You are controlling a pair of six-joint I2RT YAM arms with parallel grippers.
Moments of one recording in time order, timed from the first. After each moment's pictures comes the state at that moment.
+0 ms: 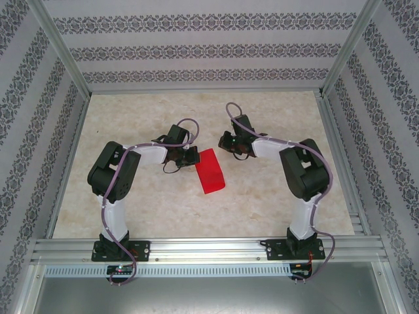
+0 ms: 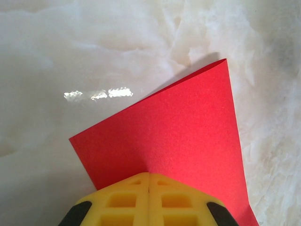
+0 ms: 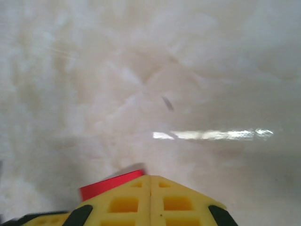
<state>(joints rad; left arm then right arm) -0.46 1.96 1.10 -0.16 0.41 -0.63 0.44 1.89 1.14 -0.06 -0.25 0.73</state>
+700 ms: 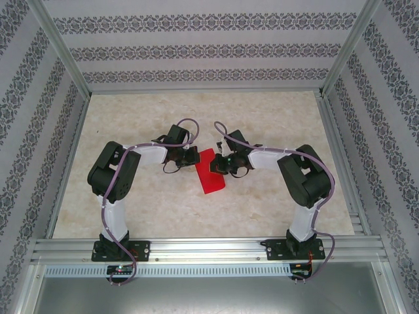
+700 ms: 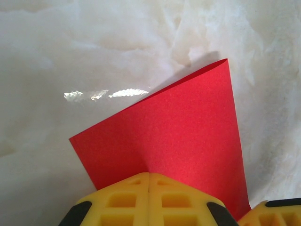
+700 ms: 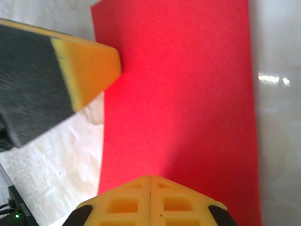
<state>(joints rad) -0.46 1.96 1.10 -0.16 0.41 -0.63 0.54 1.86 0.99 -0.17 -0.54 0.58</state>
